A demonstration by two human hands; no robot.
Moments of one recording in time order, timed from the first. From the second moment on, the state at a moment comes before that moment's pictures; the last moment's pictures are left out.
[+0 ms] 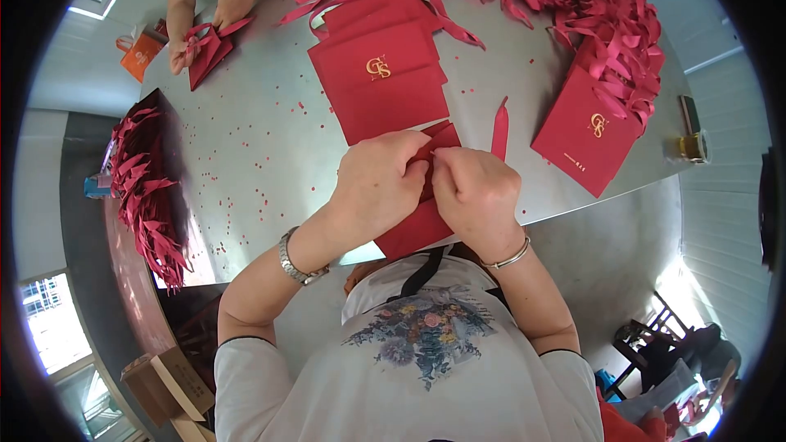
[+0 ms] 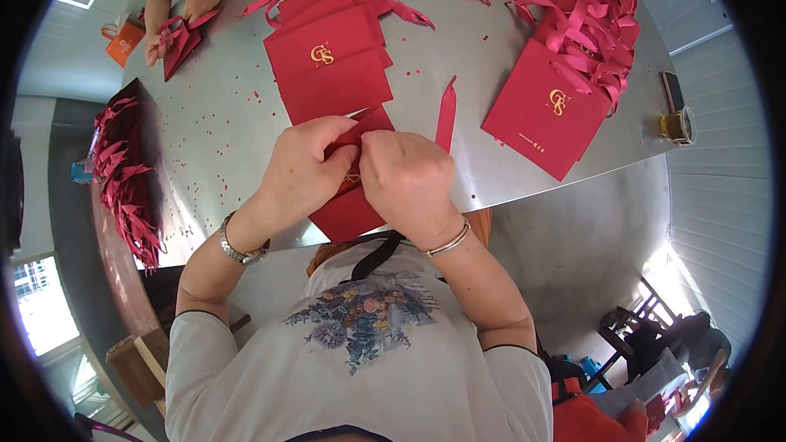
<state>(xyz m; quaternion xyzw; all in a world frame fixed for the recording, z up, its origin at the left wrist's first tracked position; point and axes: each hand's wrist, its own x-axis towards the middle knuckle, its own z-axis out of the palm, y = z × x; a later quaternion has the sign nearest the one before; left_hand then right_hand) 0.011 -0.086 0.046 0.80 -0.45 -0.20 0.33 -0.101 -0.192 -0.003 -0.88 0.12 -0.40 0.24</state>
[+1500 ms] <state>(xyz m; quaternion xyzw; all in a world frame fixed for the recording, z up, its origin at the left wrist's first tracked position) 0.009 -0.081 0.035 0.76 -0.46 -0.26 0.38 -0.109 -0.190 -0.006 -0.89 0.17 -0.25 0.33</state>
